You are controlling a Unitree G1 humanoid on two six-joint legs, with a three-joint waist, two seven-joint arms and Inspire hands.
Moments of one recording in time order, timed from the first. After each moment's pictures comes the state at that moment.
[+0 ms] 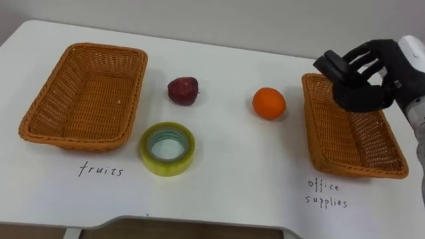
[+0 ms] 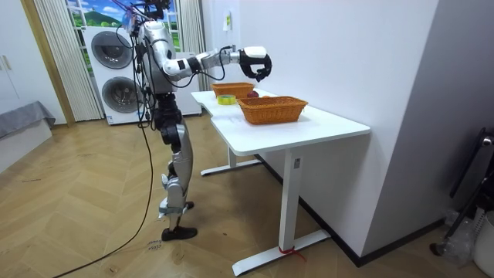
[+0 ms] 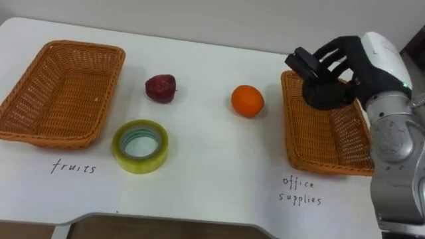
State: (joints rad) left arm 0.23 0.24 0.18 1.10 0.15 0.15 0.12; right arm -0.14 -0.48 -0.19 -0.10 -0.61 0.24 0.23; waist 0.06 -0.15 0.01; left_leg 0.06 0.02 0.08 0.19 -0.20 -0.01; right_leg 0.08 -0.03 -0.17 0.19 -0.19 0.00
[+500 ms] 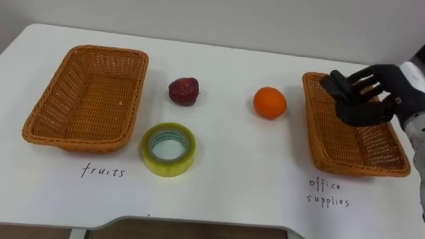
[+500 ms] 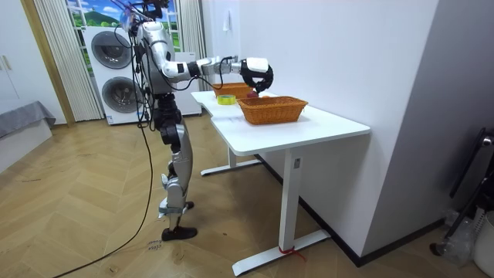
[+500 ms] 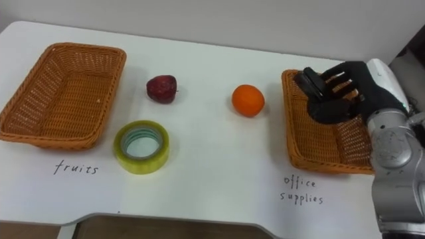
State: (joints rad) left arm 0.24 0.23 0.19 1.10 0.17 0.15 0.12; right arm -0.14 -0.49 -0.19 0.04 -0.51 0.24 0.20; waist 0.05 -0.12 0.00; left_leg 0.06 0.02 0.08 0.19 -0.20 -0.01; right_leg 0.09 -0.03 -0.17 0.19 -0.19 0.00
